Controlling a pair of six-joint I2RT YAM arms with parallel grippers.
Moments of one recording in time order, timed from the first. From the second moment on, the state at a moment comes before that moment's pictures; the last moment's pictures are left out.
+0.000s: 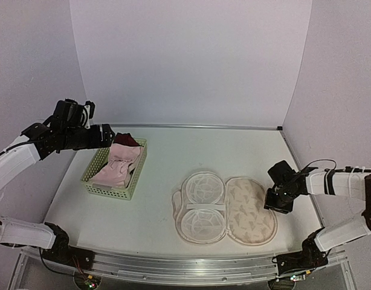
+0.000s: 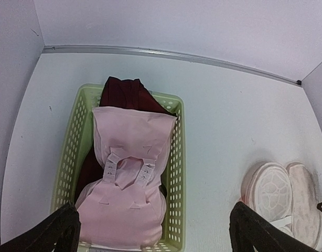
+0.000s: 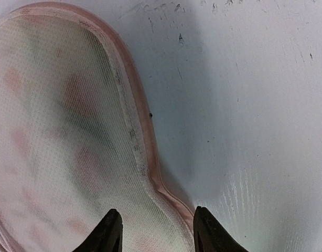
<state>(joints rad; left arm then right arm) -0.47 1.10 1.08 -0.60 -0.16 -0.39 0.45 1.29 0.54 -0.55 0.14 0.74</state>
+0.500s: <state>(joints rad) -0.47 1.09 1.08 -0.59 -0.16 -0.39 0.37 1.37 0.54 -0.46 0.11 0.66</state>
